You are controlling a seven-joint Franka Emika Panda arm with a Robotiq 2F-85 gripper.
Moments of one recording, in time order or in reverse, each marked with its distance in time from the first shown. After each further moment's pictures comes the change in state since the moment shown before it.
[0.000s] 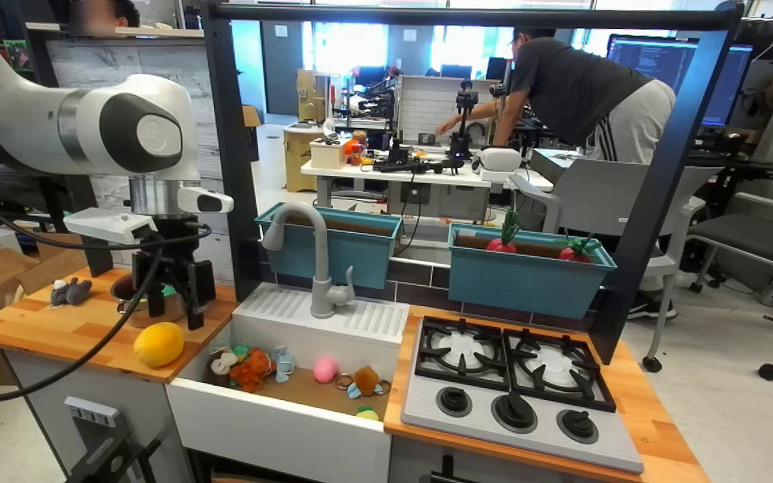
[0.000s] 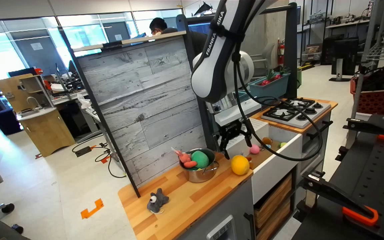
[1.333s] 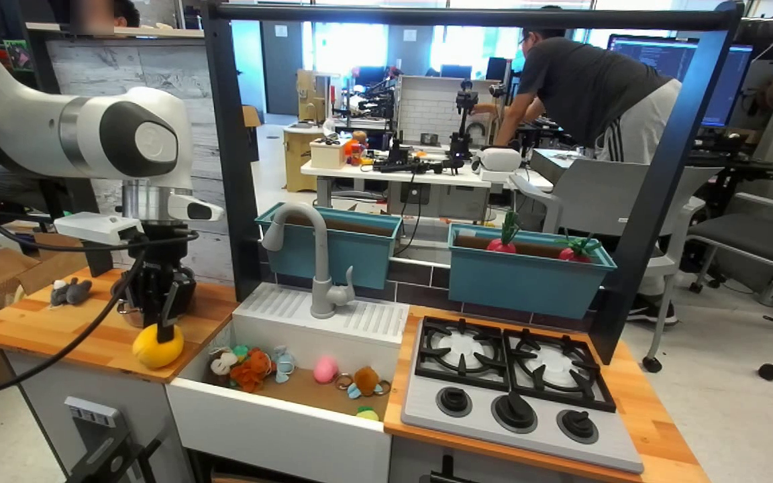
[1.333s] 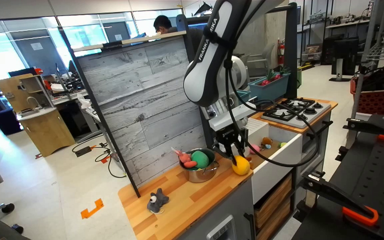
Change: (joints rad) arm 0.007 0.052 0.022 0.086 0.007 -0.121 0.030
